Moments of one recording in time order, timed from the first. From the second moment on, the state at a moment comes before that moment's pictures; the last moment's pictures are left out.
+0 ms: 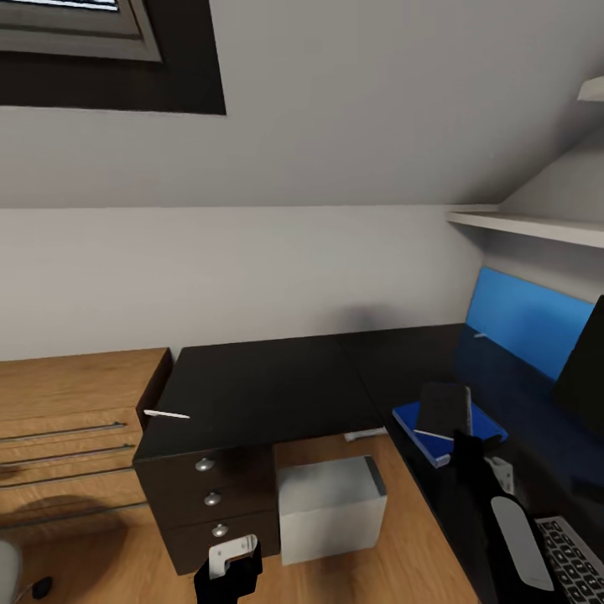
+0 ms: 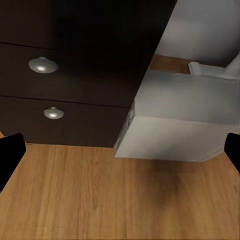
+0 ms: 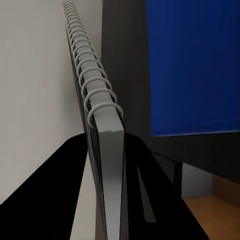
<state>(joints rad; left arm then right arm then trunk) -0.29 0.20 -1.14 -1.04 1.03 -0.32 0.72 -0.32 0.03 -0.38 -1.20 -1.27 0.12 -0.12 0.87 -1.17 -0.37</state>
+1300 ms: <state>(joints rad) -0.29 0.20 -1.14 -1.04 1.03 -0.32 0.72 -0.32 0.03 -0.38 -1.18 -1.20 0.04 -0.17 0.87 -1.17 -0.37</state>
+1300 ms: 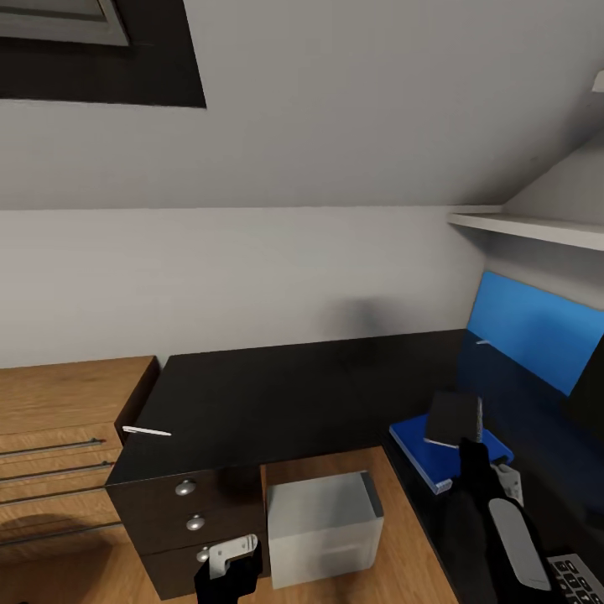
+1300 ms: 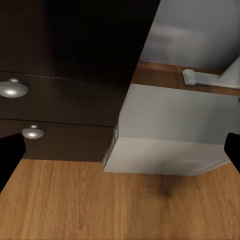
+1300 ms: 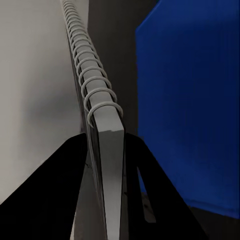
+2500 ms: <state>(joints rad) -0.29 0.20 -1.14 -1.04 1.02 -0.32 0.72 -0.32 0.03 -0.38 -1.15 -1.16 0.04 -0.18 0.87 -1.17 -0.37</state>
